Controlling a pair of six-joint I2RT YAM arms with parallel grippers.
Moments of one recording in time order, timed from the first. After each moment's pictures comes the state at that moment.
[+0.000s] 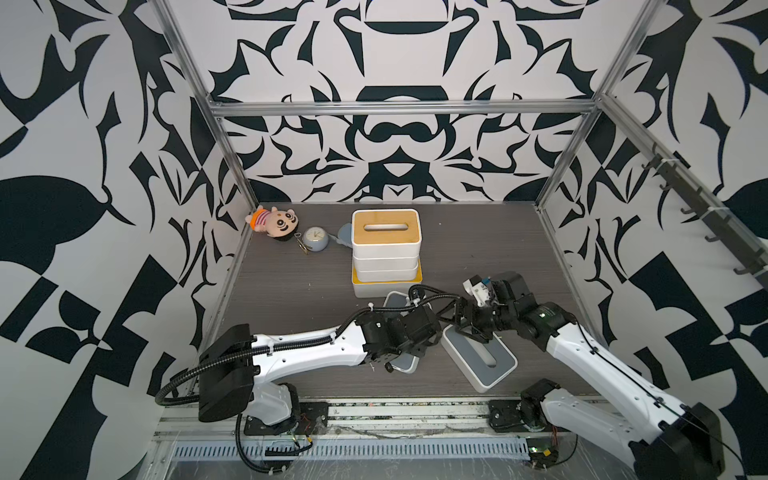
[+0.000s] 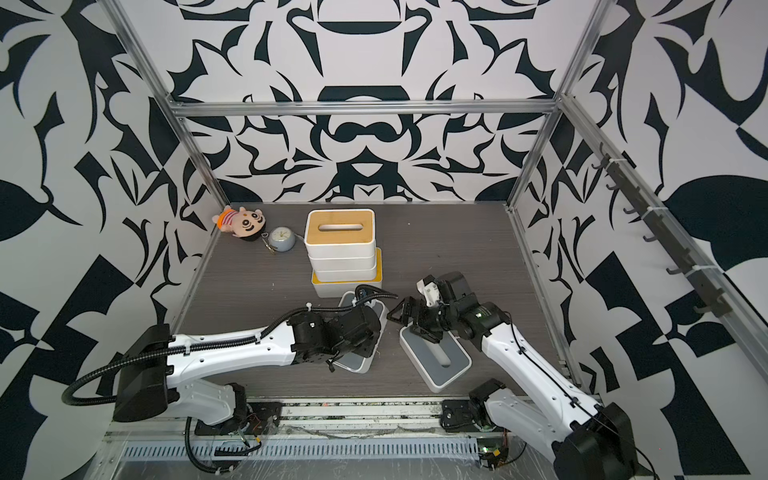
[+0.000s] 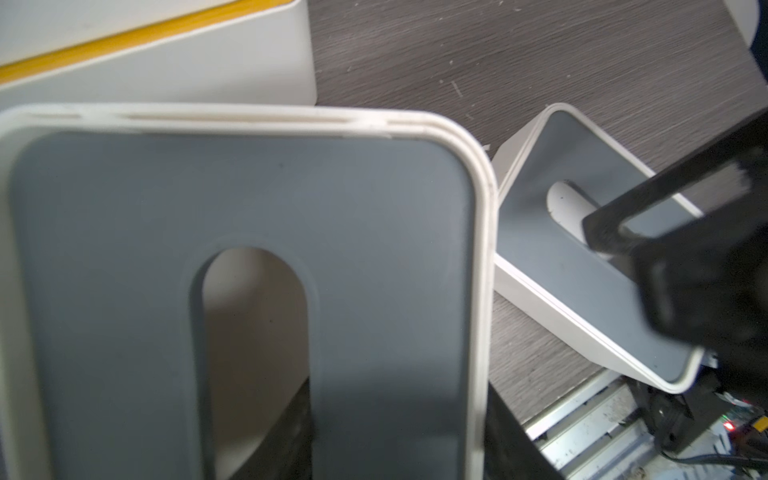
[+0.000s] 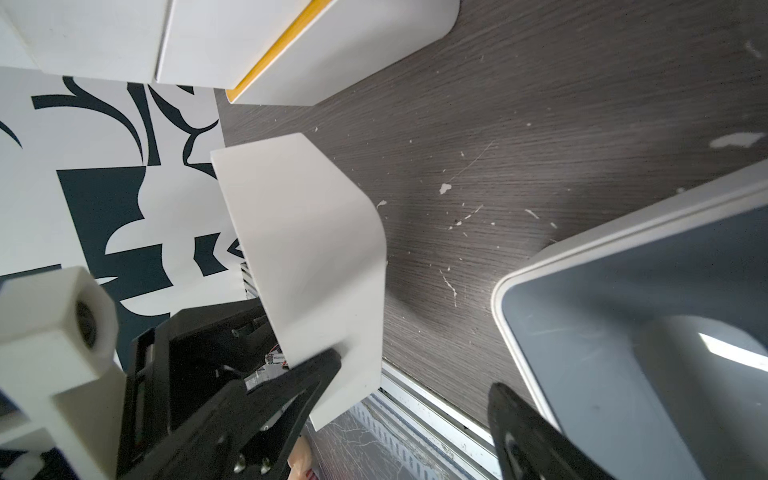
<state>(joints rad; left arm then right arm) -1.27 1.45 1.05 -0.57 -0.30 -0.74 0.47 0.97 0.69 -0.59 -0.63 0.87</state>
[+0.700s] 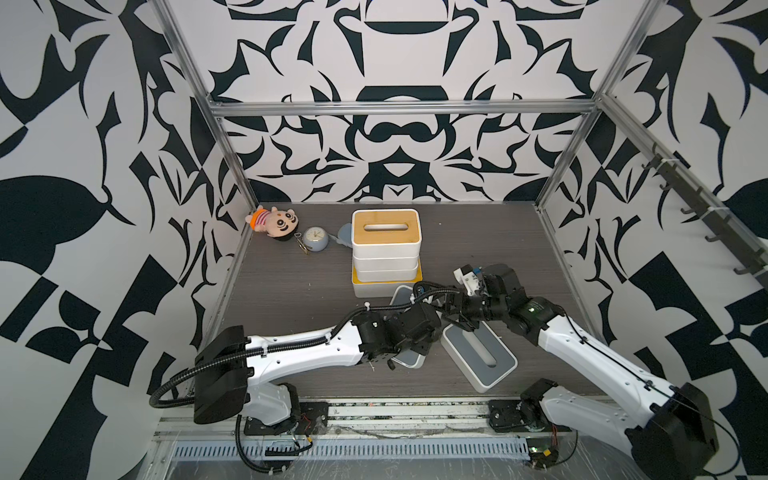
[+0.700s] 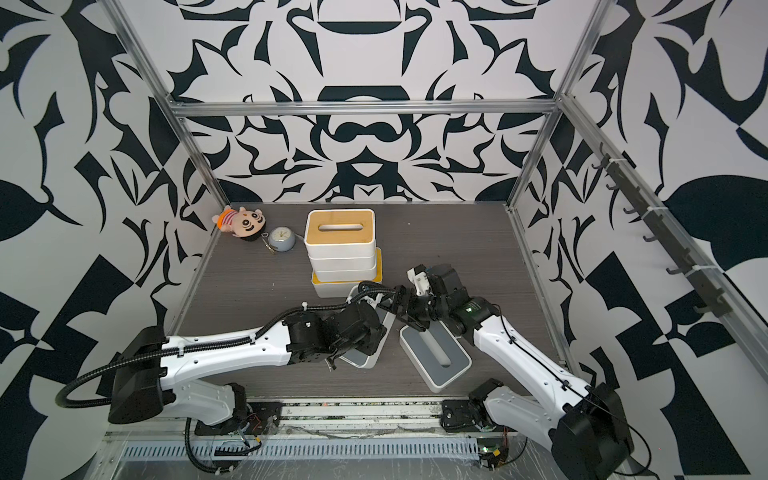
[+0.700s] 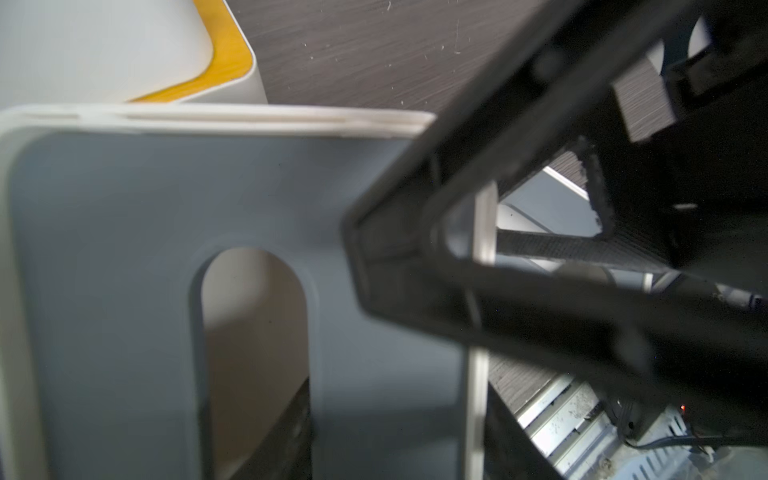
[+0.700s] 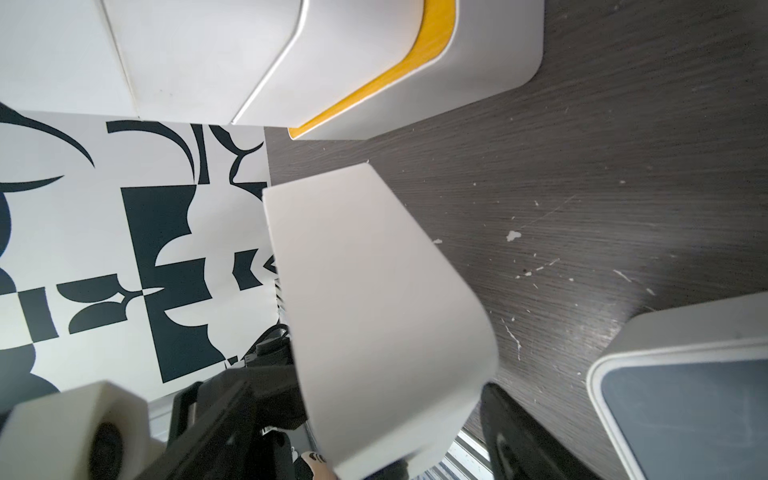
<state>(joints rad) -1.27 1.41 1.04 -0.49 -0.27 -0.66 0.51 1.05 0.72 -0.39 -0.61 0.98</state>
